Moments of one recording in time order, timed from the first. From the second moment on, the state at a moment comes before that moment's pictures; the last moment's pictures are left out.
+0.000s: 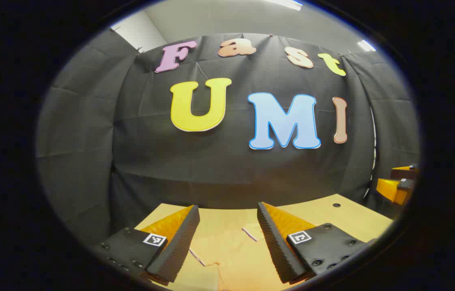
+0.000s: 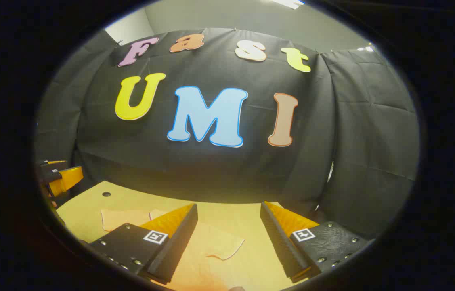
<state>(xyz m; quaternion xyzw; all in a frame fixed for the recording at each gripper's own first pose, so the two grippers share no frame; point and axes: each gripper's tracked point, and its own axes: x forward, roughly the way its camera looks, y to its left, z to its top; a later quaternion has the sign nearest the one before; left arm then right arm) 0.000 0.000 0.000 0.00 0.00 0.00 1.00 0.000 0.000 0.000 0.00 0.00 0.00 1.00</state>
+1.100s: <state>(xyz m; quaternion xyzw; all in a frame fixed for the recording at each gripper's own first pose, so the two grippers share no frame) -0.008 -0.015 -0.010 0.00 0.01 0.01 1.00 0.009 0.002 -0.012 0.00 0.01 0.03 1.00</state>
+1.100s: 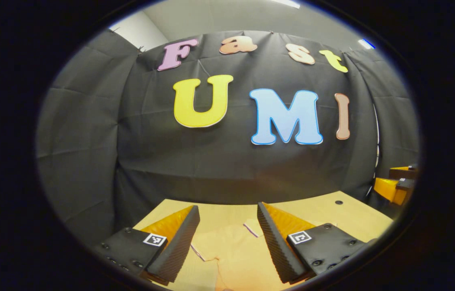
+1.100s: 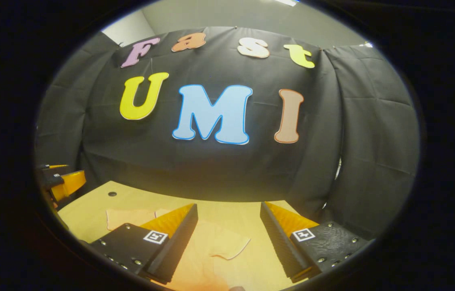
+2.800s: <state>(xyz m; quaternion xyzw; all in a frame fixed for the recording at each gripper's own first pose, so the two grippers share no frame) -0.022 -0.010 -0.033 0.02 0.05 0.06 1.00 0.203 -0.029 -0.288 0.07 0.35 -0.03 0.93</state>
